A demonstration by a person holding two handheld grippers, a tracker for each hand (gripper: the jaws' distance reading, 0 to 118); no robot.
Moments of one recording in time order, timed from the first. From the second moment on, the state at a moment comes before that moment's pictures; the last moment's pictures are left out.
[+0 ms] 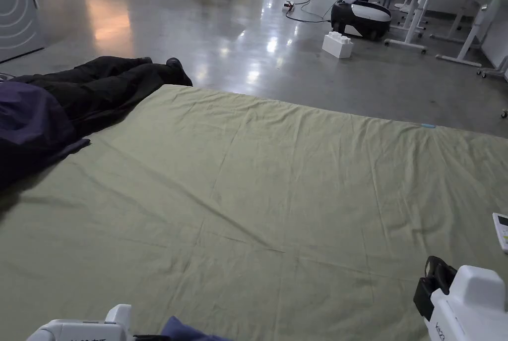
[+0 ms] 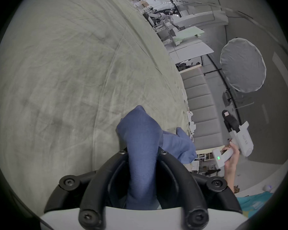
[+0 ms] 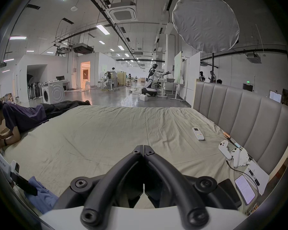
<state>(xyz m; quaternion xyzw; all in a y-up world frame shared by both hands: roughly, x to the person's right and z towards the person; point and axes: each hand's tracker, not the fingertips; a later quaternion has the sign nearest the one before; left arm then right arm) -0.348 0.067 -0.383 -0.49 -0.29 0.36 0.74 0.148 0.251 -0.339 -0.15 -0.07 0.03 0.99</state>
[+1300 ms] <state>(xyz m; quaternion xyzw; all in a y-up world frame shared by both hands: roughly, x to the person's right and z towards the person) -0.306 0.261 -0.361 -0.47 -0.11 0.12 0.87 0.137 0.244 -0.346 -0.15 -0.04 0.01 0.99</state>
